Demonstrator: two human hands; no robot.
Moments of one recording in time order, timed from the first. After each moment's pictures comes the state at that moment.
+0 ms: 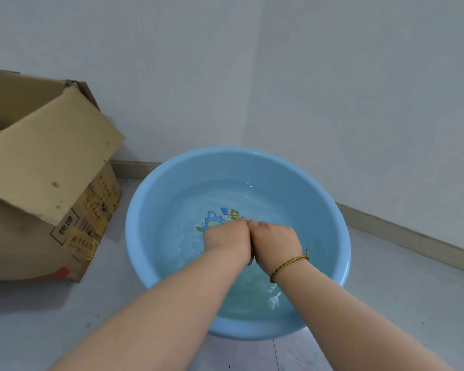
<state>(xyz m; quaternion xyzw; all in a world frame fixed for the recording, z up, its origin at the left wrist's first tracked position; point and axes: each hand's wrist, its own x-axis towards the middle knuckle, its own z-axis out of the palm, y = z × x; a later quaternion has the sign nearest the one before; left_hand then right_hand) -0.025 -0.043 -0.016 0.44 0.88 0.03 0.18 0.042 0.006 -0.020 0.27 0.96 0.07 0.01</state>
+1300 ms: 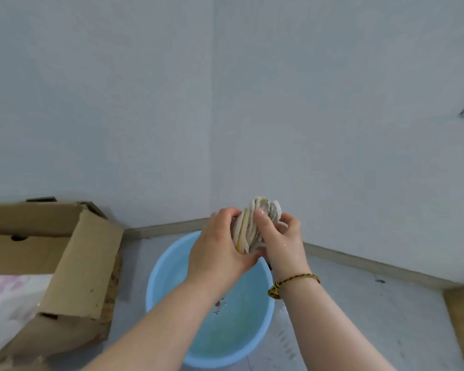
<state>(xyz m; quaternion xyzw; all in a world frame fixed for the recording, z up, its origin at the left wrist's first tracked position) -0.011 -0.067 0.378 0.44 0.77 0.42 0.21 0.070 -0.011 0.387 0.48 0.48 -0.64 -0.36</state>
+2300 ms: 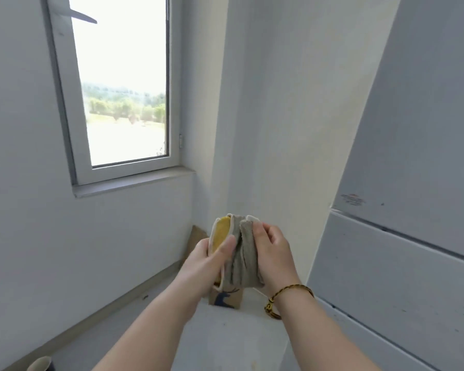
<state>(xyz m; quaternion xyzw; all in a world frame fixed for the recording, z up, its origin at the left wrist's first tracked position) 0.429 -0.318 0.673 0.63 0.33 0.30 0.64 0.533 -0.372 0.691 0.63 0.34 -0.24 -0.66</state>
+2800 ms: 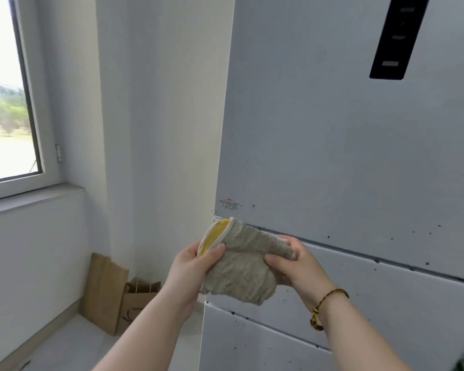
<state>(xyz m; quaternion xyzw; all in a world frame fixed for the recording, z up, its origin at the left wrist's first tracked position) 0.607 -0.389 0.692 0.56 0.18 0.24 0.77 0.719 -0.525 0.696 0.67 0.26 -0.21 -0.66</state>
